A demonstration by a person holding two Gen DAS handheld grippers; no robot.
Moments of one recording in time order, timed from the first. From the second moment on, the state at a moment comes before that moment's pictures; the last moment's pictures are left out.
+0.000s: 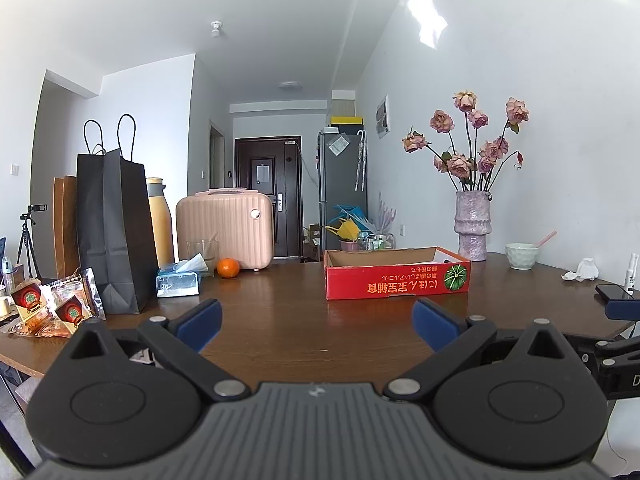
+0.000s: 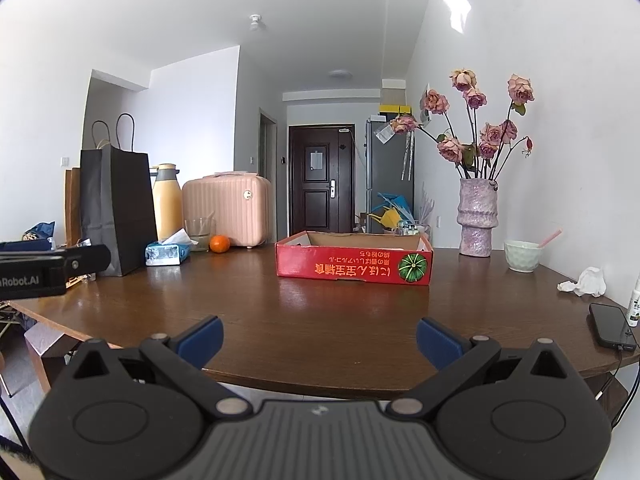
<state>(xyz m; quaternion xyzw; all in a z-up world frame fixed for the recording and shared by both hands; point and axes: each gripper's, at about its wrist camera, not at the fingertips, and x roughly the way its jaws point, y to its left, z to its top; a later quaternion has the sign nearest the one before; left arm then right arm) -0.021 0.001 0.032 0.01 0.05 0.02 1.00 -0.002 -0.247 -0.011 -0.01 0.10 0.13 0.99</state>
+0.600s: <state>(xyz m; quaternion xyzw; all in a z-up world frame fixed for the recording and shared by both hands) -0.021 0.002 0.032 0.01 0.06 0.01 1.00 -0.002 -0.247 -0.012 -0.01 0.11 0.13 0.99</state>
